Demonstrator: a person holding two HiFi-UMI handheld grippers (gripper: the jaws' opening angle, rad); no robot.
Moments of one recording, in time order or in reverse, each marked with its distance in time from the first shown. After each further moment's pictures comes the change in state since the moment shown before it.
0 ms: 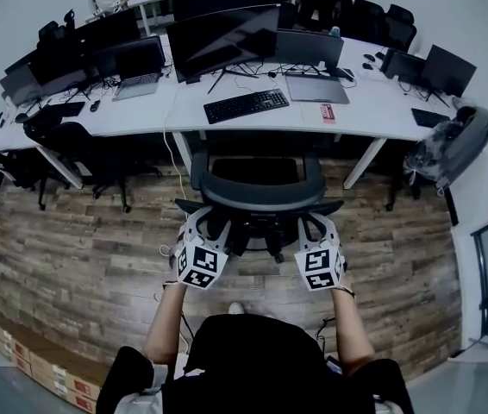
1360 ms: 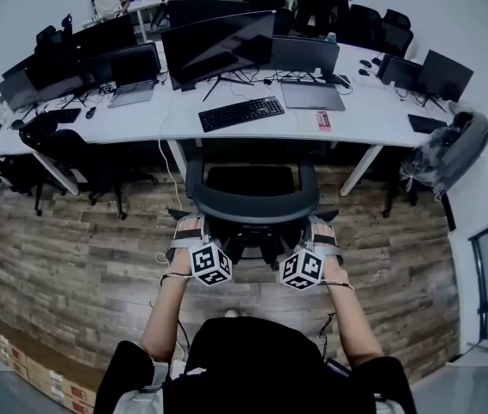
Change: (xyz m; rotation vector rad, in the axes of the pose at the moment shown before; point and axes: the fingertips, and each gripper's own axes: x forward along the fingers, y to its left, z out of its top) left arm 0.065 -0.023 -0.041 0.567 0.240 -0.064; right arm 0.051 0.022 -0.034 -0.581 0.120 0.080
